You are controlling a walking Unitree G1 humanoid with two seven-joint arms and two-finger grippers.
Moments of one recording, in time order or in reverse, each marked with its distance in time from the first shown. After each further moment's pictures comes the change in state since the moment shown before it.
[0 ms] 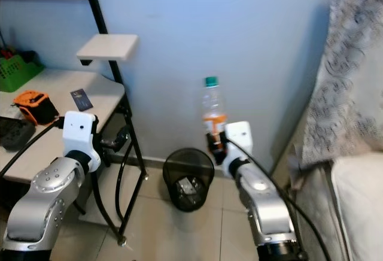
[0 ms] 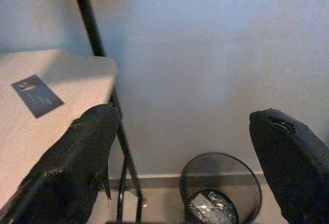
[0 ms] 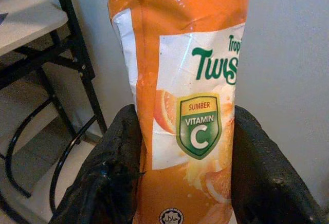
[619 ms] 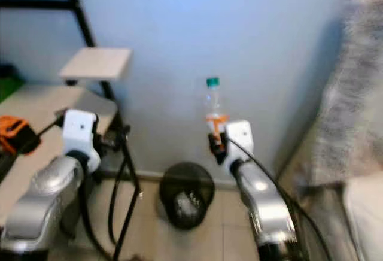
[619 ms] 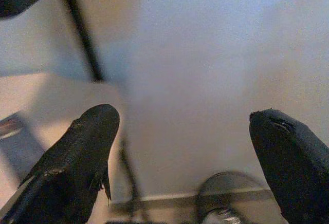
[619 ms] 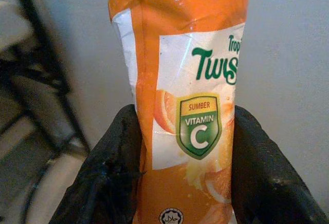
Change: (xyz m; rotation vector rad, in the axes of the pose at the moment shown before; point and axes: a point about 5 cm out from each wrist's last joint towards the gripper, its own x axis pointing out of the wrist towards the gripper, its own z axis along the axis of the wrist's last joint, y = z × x) left arm -0.003 0.009 -0.005 0.026 0.026 0.015; right arm 0.004 0.011 -0.003 -0.012 0.023 0.040
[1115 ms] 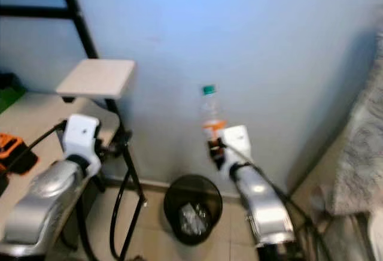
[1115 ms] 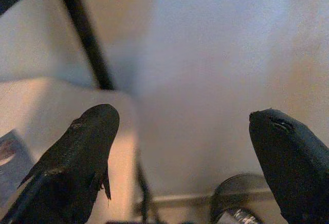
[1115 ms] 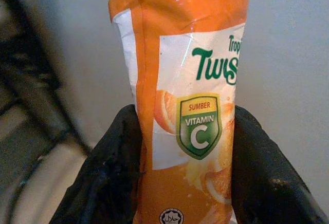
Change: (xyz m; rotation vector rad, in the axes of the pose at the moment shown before) left arm -0.003 -0.003 -0.007 0.022 0.032 -0.038; right arm 0.001 -0.001 -0.009 -0.056 0.074 -0.012
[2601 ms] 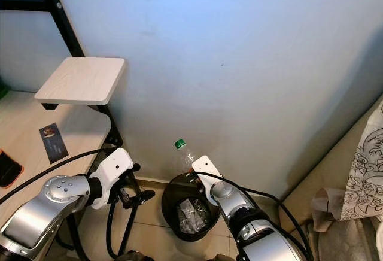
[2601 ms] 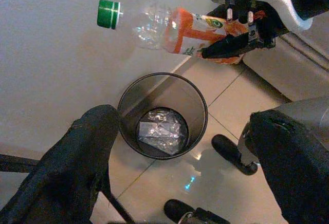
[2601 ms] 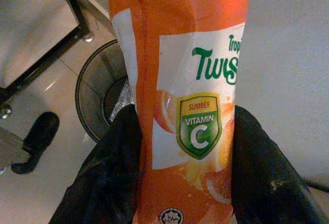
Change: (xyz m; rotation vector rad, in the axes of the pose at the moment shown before) left arm -0.007 -0.037 -0.035 0.273 0.296 -0.693; right arm 0.045 0.013 -0.091 -0.293 0.495 0.073
